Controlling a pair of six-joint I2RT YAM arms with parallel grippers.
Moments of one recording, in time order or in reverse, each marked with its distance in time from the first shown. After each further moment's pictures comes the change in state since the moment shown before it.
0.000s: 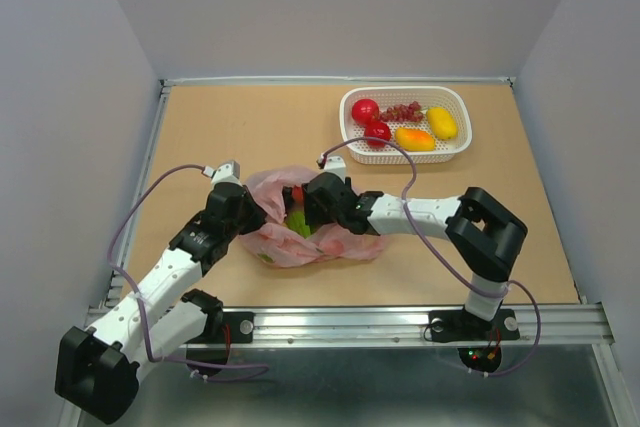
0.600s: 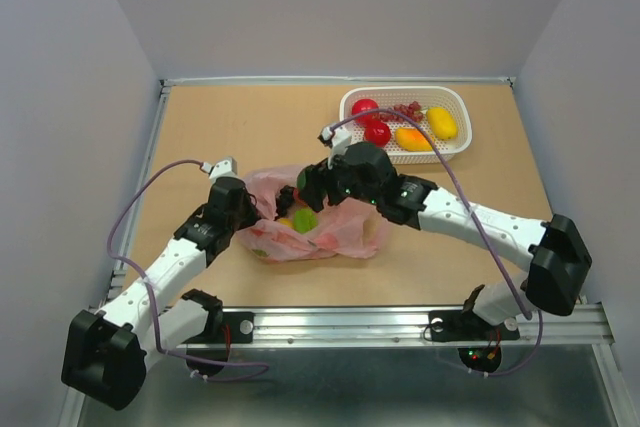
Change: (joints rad) left arm 0.042 0.090 0.014 0.023 -0.087 0.073; right arm -0.037 -0.363 0.016 -0.001 -0.402 -0.351
